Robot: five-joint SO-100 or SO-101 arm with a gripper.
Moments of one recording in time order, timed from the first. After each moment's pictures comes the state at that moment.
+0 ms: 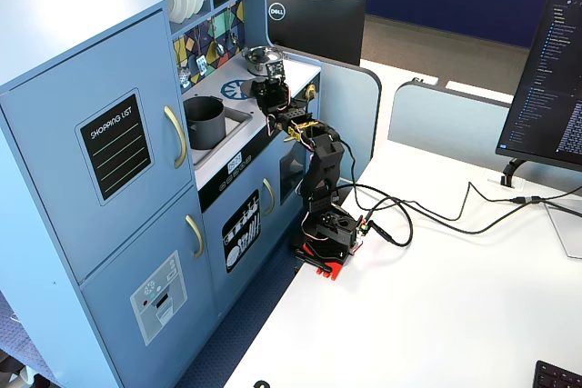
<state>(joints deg) 34.4 106.3 116.7 -18.4 -92.4</state>
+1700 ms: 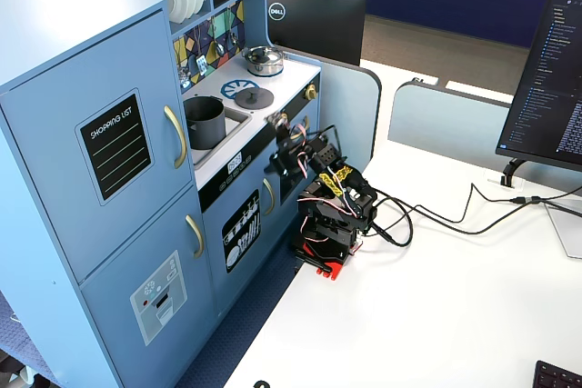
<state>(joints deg) 10.5 173.3 146.2 69.5 -89.5</state>
